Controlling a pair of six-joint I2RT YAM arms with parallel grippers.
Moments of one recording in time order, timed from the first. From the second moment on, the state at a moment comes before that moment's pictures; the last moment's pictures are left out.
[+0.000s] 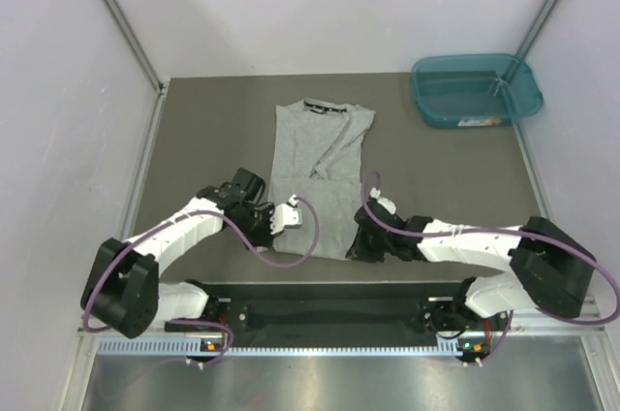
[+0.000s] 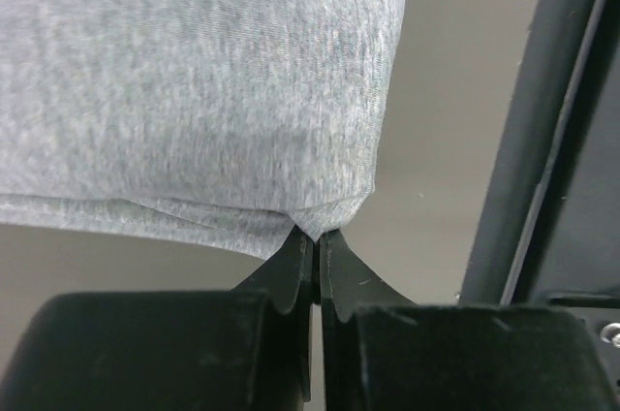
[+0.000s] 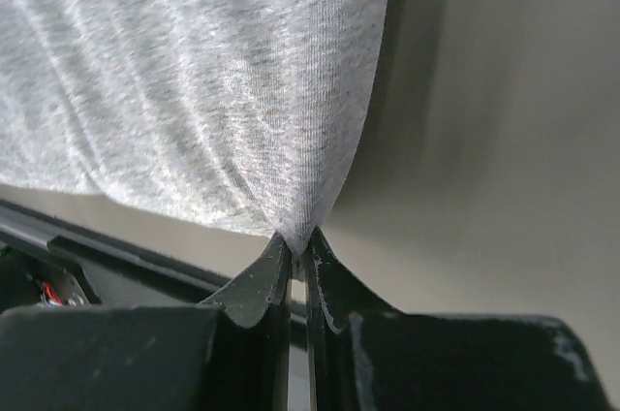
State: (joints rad) left arm -0.47 1.28 0.70 -0.70 0.50 0.89; right arm 0.97 1.35 0.58 -0.21 0.06 1.15
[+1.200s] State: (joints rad) left arm -0.23 2.09 1.96 -0.90 0.39 0.52; right arm 0.33 1.94 1.58 -0.46 -0.21 0.64
